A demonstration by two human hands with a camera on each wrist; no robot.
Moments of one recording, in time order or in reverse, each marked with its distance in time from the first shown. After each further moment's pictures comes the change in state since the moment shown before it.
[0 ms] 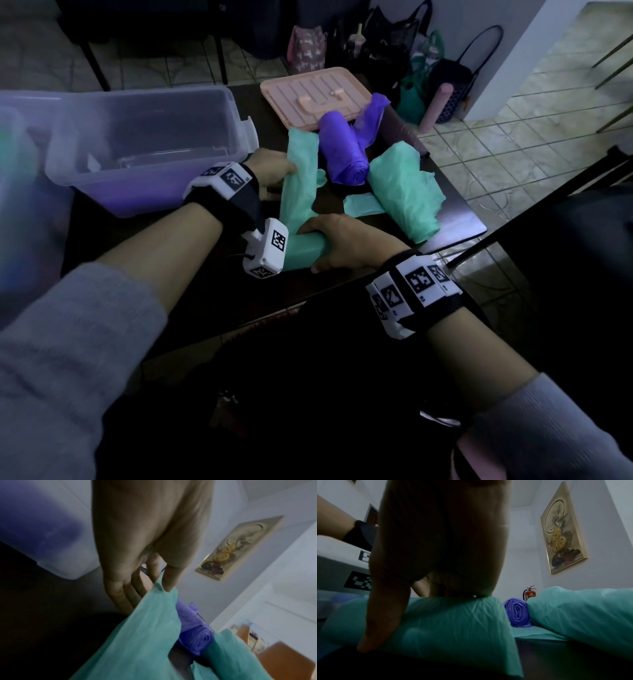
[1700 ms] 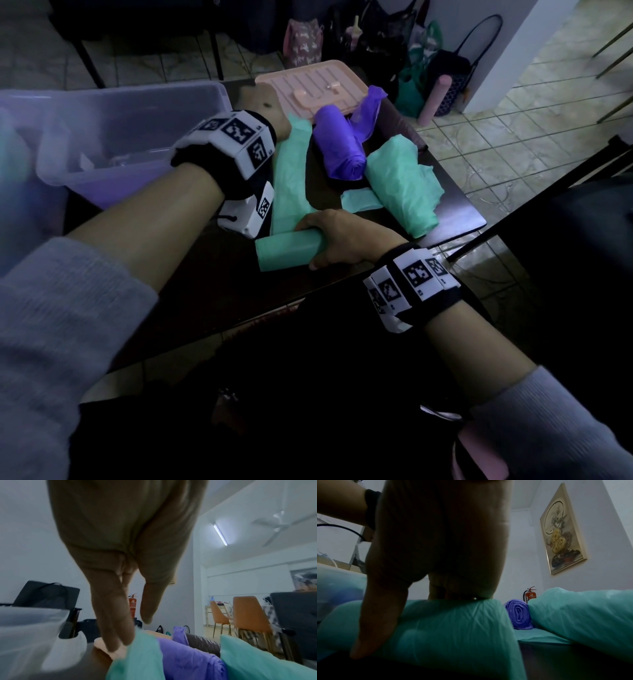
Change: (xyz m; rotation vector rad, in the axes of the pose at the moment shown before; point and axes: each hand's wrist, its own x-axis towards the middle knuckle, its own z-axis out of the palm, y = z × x) left_hand -0.005 0.055 -0.010 0.948 0.326 0.258; right_hand 0.002 0.003 -0.001 0.011 -0.028 0.009
